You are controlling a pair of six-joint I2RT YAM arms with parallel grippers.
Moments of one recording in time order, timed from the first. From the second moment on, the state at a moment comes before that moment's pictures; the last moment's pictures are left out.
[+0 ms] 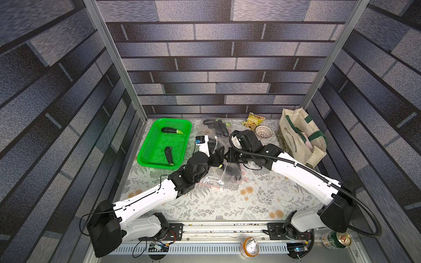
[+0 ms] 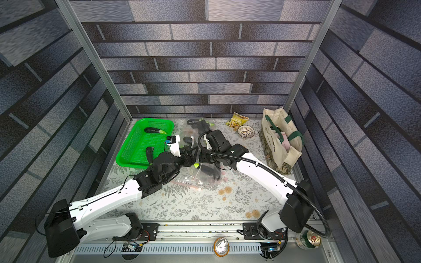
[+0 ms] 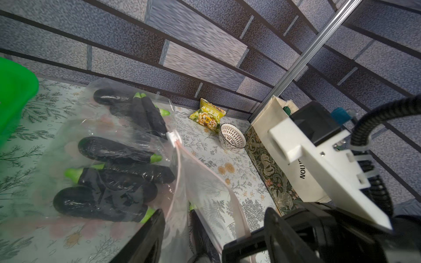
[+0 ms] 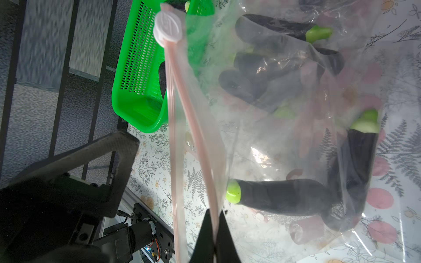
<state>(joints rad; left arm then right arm) -0.86 1.13 0.80 0.10 -0.33 -0.59 0.77 1.45 1.31 -0.63 -0.19 0.69</state>
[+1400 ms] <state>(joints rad) 0.14 2.05 1.57 -0.81 0.05 -0.38 0.75 1.41 1.28 -0.65 -0.16 0.63</state>
